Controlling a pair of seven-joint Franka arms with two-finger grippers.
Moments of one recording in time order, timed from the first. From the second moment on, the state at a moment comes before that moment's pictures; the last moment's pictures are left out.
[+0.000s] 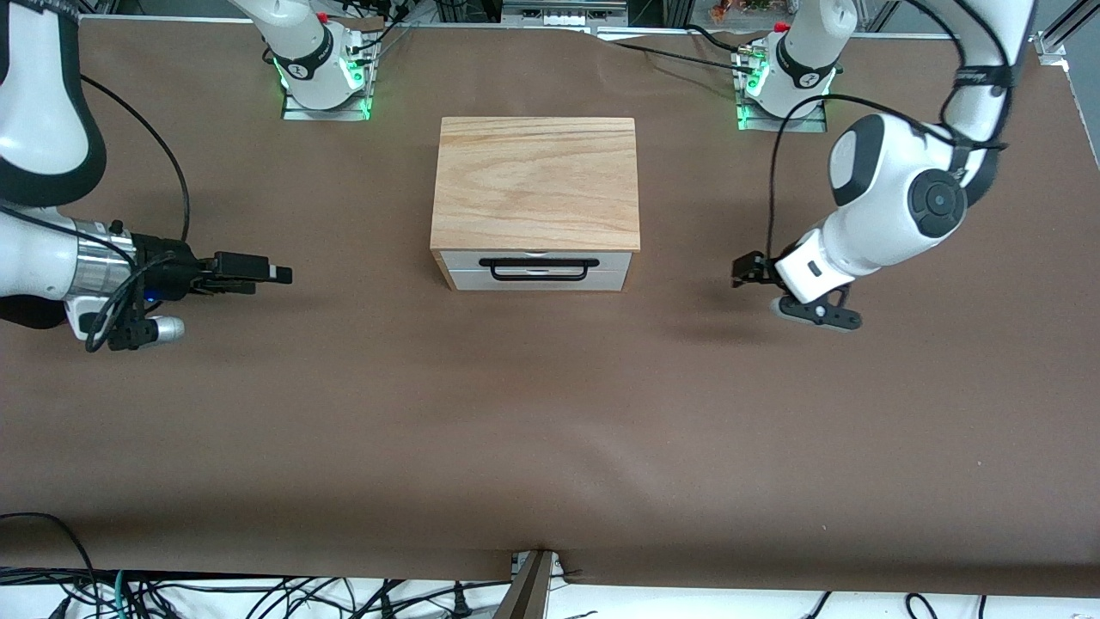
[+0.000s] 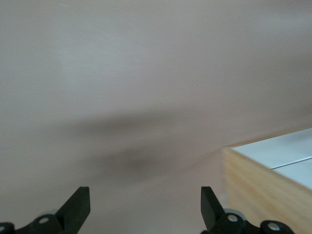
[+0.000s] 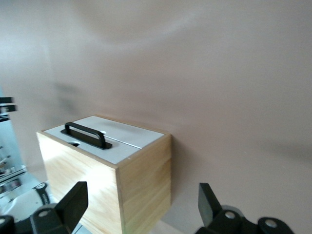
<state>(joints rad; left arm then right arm) -0.22 0.22 -0.03 -2.03 -0.37 2.18 0.09 0.04 0.35 -0.05 -1.55 0.65 1.63 -0.20</state>
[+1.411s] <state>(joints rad) -0.24 0.47 -0.13 -2.06 -1.68 2.05 1.12 0.14 0.52 -0.04 -1.77 1.33 1.81 -0.78</state>
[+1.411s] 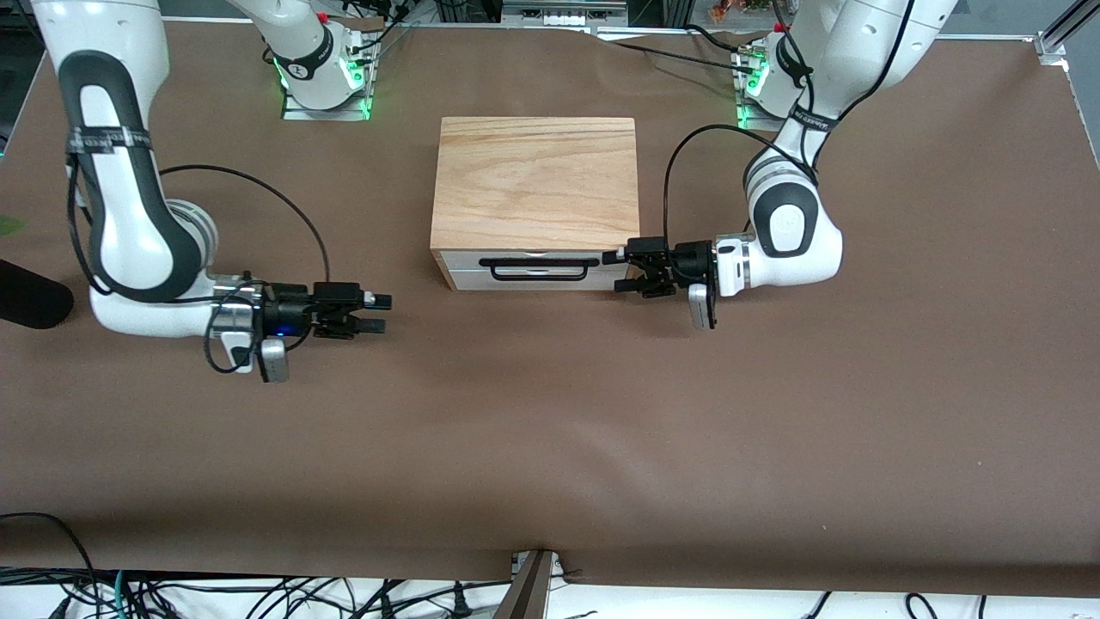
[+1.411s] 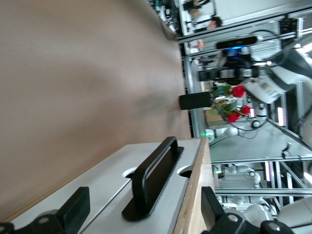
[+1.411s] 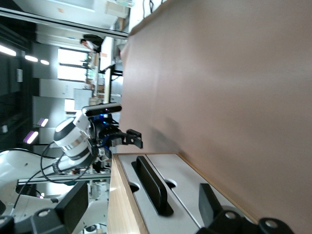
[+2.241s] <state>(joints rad) -0.29 0.58 -0.13 -2.01 -1.82 2.00 1.26 0.21 0.63 0.03 -1.81 1.63 1.86 -1.04</state>
